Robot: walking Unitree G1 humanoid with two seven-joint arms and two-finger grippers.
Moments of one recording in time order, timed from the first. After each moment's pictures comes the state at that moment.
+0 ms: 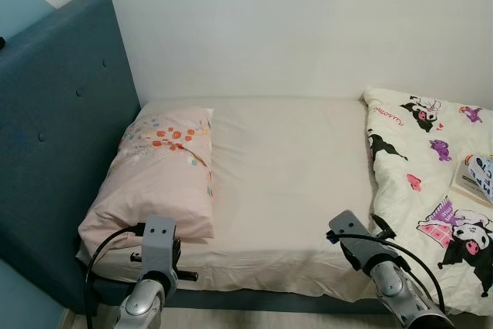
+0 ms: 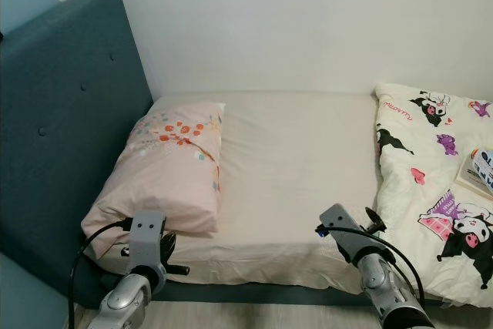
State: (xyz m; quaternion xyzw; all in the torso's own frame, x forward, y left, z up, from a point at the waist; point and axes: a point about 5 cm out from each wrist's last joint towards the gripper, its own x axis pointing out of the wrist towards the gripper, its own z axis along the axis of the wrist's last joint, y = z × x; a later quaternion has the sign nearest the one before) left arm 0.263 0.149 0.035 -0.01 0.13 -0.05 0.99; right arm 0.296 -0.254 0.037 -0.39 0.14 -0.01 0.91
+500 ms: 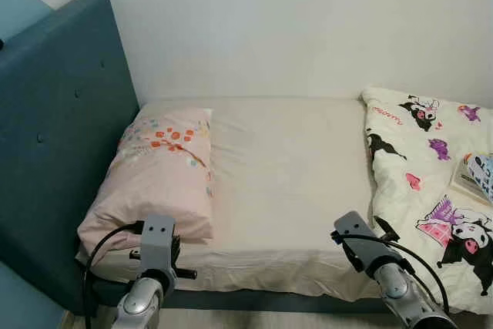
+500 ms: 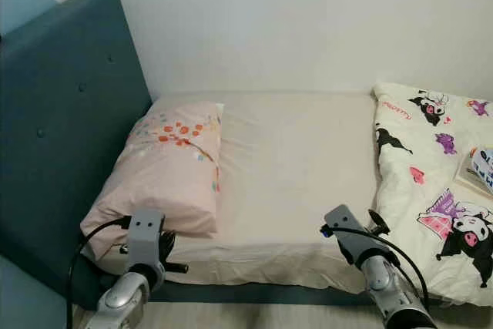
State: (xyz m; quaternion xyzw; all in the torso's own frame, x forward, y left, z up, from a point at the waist) left arm 0.264 0.153 0.039 -0.01 0.12 -0.05 0.99; right arm 0.293 -0.257 0.033 -0.37 0.16 0.00 0.92
